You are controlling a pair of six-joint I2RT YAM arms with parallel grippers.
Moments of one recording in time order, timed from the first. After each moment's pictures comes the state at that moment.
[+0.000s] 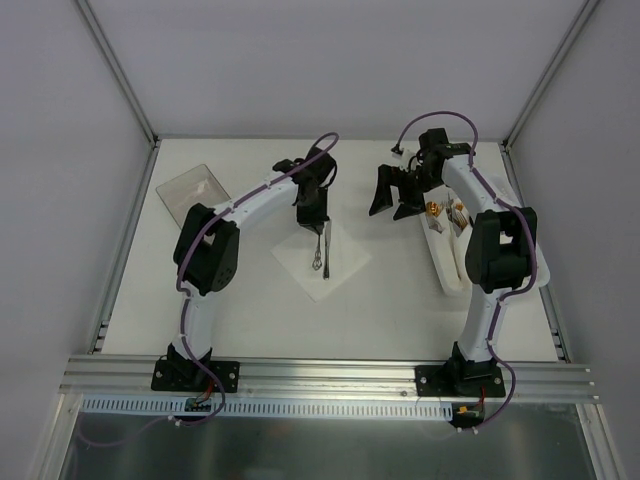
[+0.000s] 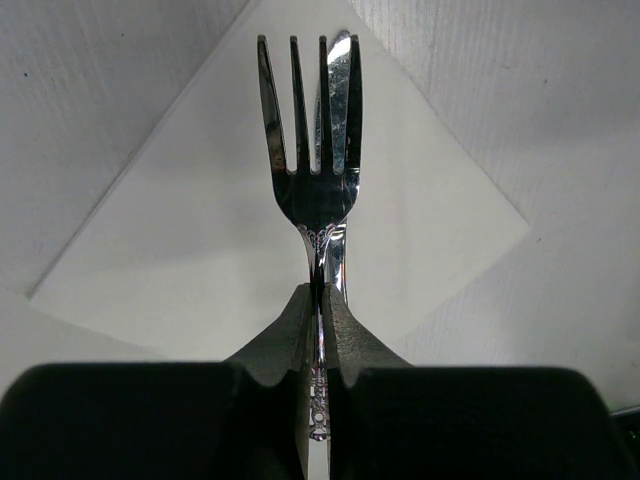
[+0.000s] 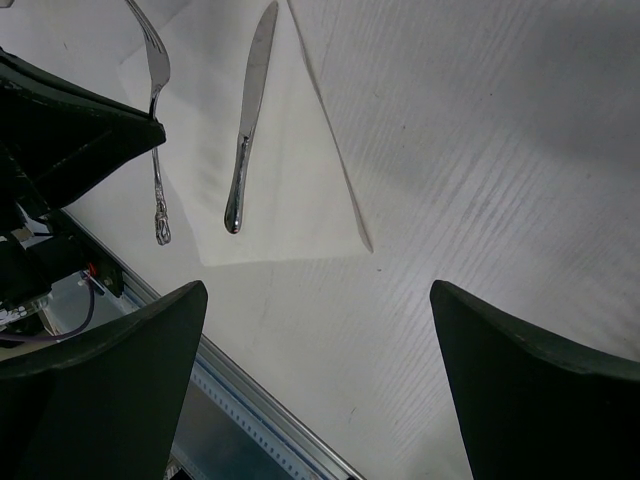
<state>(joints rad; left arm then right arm) -0.61 2.08 1.77 -0.88 0.04 -0.57 0.18 1.99 1.71 -0.99 -0.61 0.04</state>
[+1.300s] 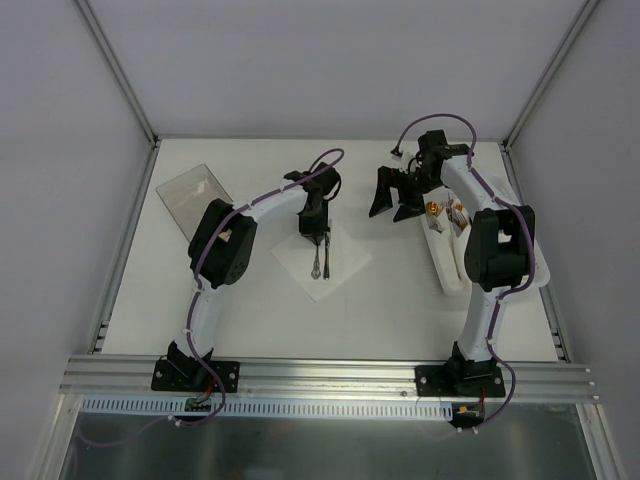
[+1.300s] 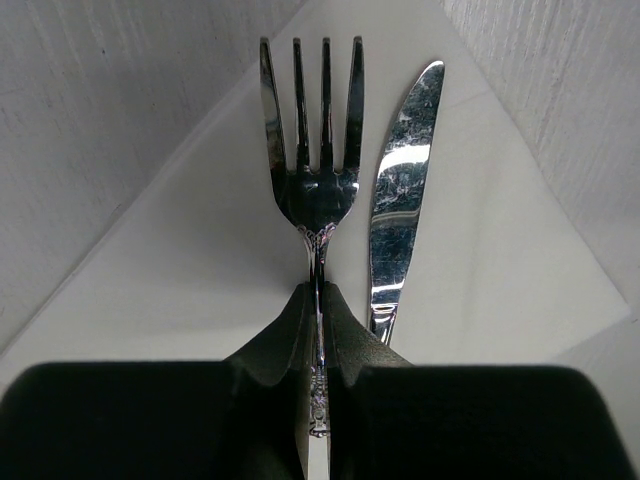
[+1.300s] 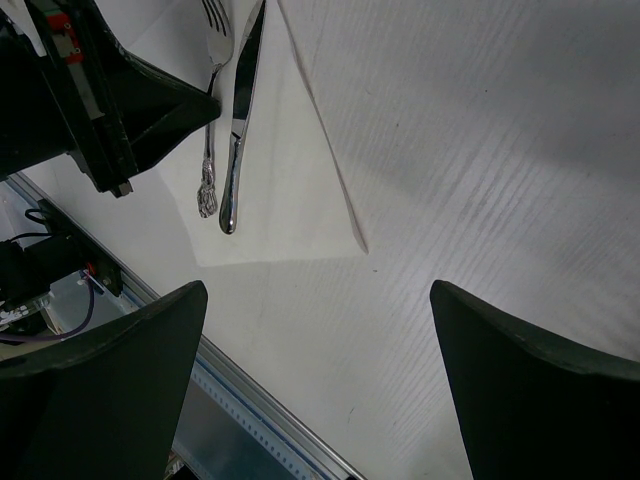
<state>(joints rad) -0.62 2.21 1.75 -0.83 -0.01 -0.59 0.18 2.01 1.71 -0.99 -0.61 0.04</state>
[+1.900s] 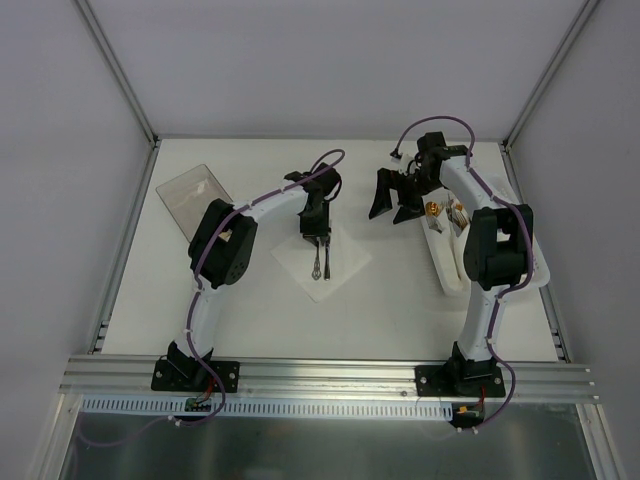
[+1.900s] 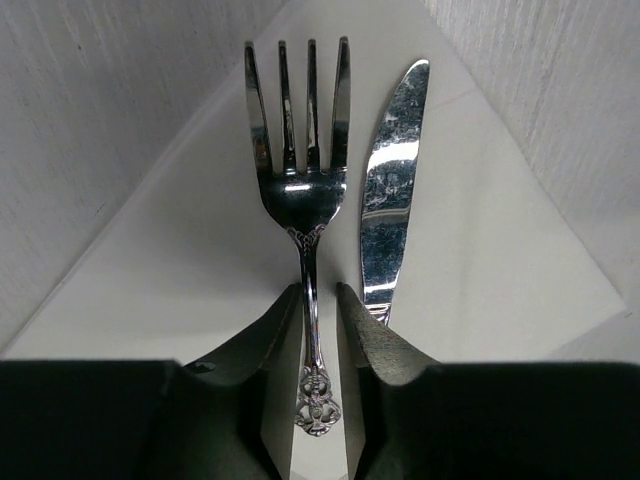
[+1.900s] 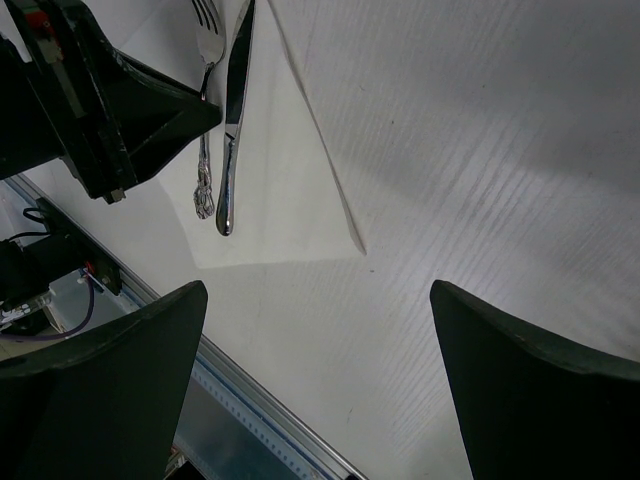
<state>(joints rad) -0.62 2.21 1.74 -0.82 0.01 -0.59 0.18 2.02 1.71 -0.99 -0.61 0.04</state>
